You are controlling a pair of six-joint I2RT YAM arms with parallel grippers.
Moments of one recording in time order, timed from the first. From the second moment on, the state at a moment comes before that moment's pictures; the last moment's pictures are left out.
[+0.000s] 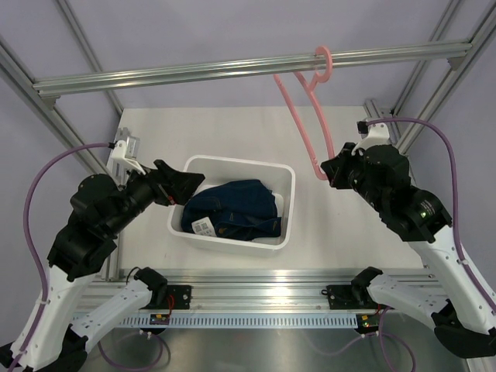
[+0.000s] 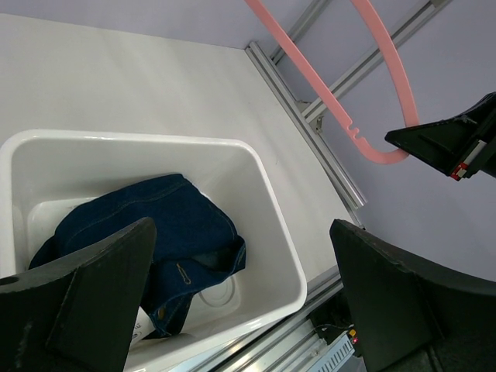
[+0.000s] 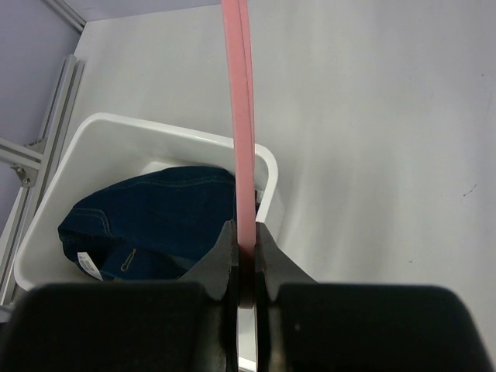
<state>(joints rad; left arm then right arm) -0.54 0.69 1.22 -0.66 0.08 -0.57 0.61 0.94 1.36 -0.78 0.25 0.45</state>
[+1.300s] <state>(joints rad) -0.54 0.68 1.15 -0.63 0.11 -0.58 0.58 0.99 1.33 -0.82 0.36 0.37</state>
